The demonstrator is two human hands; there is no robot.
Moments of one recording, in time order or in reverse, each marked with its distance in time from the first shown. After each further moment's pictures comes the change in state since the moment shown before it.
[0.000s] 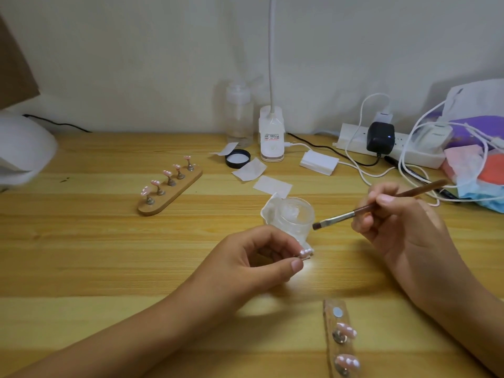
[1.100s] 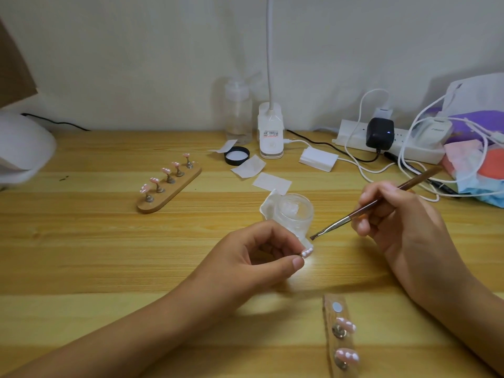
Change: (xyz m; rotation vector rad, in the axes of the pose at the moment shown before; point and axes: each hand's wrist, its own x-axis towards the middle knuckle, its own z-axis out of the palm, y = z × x) left_hand 0.000 0.001 0.002 0.020 -0.012 0.016; right_hand -0.005 0.000 0.006 -0.140 -0.012 -0.071
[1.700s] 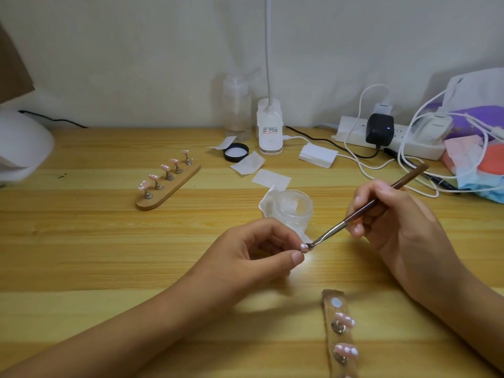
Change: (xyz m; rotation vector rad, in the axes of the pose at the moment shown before) left_hand 0.001 -0.001 -0.001 -0.013 -0.033 0.017; right_hand -0.002 -0.002 0.003 0.023 -0.070 0.068
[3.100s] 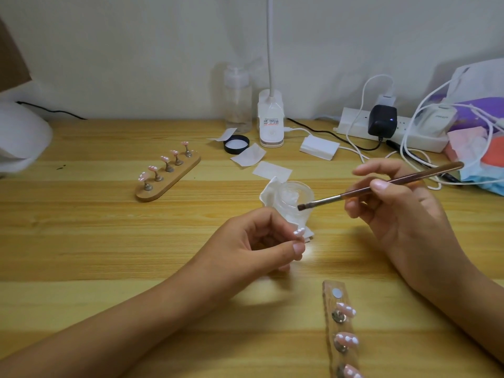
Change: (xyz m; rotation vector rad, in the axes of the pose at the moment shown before) left_hand 0.000 0.000 0.003 -0.111 0.028 -0.053; right_hand -0.001 0.001 -0.004 -0.053 -0.037 -0.110
